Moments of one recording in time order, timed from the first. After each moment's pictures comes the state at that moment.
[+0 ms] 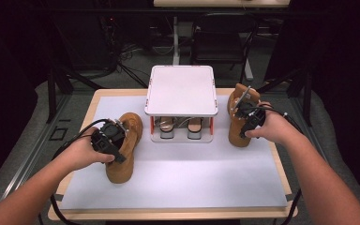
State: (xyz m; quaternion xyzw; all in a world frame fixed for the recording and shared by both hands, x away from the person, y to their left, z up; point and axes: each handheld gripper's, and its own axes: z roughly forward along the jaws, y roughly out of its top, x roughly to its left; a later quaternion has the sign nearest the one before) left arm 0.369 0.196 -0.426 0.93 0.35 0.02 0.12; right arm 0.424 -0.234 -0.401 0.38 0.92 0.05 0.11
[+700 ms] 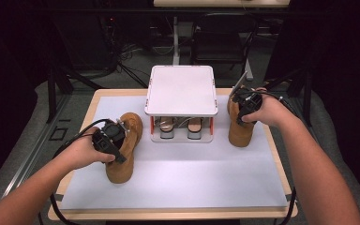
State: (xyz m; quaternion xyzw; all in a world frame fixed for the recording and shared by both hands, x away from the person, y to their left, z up) left arm 0.371 0.194 -0.428 0.93 0.34 0.01 0.11; right arm 0.464 -0.231 -0.388 0.40 0.91 0.05 0.12
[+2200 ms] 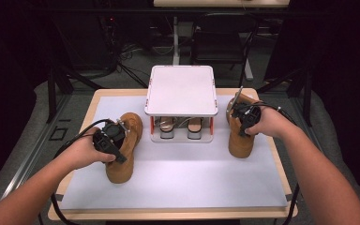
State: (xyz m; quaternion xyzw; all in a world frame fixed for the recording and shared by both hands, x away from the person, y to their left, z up) left arm 0.373 0.195 -0.431 0.93 0.35 0.01 0.12; right arm 0.442 -0.232 -0.420 0.32 0.94 0.03 0.07
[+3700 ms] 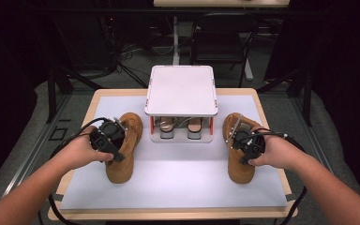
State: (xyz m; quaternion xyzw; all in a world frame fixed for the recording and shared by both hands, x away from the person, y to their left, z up) left arm 0.369 0.198 -0.421 0.93 0.35 0.02 0.12; right arm 0.348 -0.215 -0.419 0.26 0.96 0.01 0.06
